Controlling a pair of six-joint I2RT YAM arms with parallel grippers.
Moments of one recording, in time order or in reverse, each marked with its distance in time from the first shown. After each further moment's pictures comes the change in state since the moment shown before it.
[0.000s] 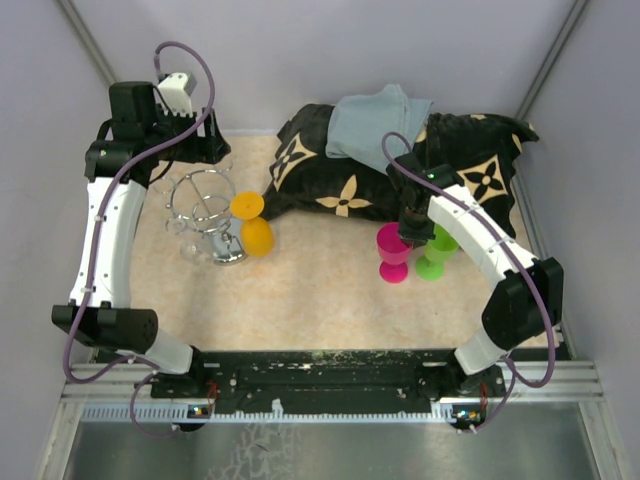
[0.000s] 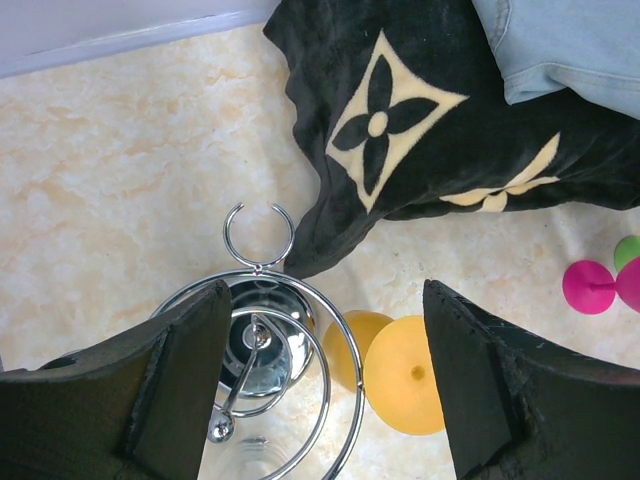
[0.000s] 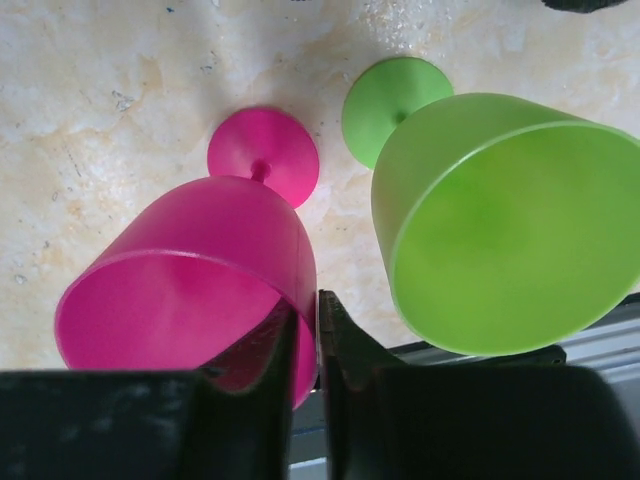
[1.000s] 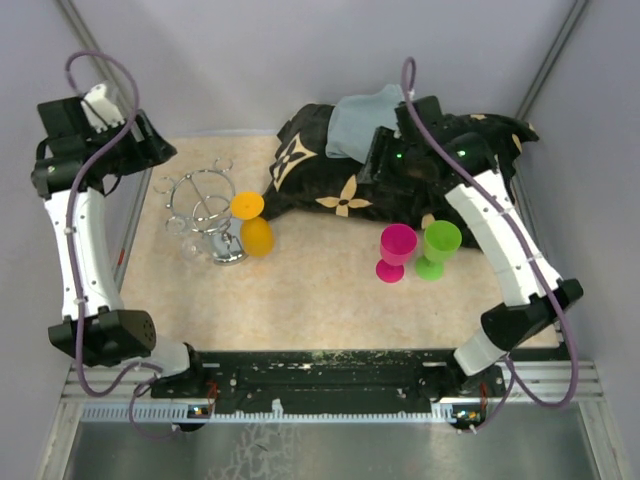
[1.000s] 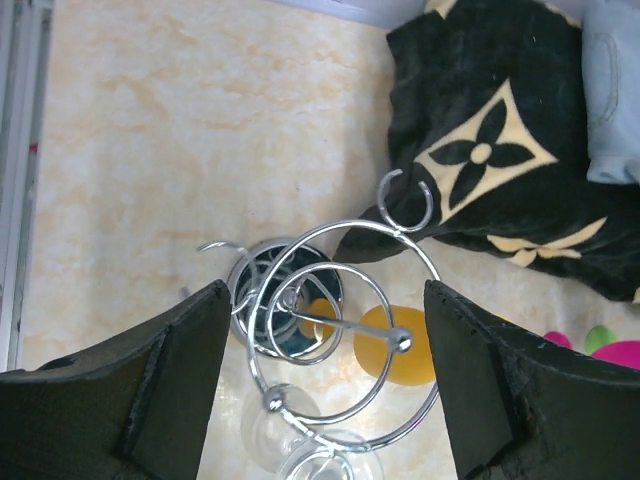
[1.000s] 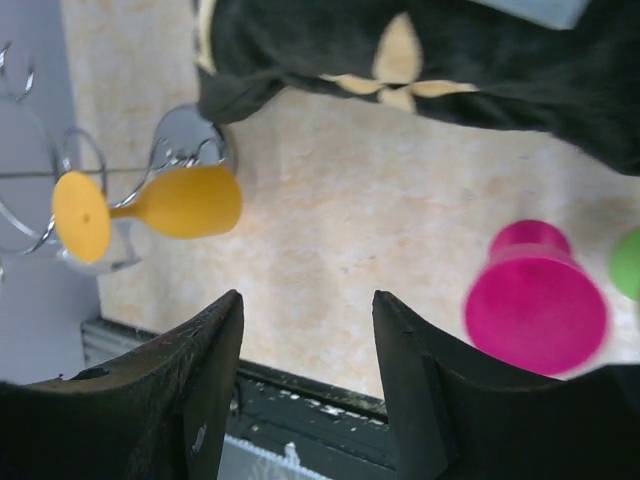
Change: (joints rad) left arm 0.308 -0.046 -0.055 -0.021 0.101 -0.128; right arm 0.054 -0.013 0.502 0.053 -0.247 0.024
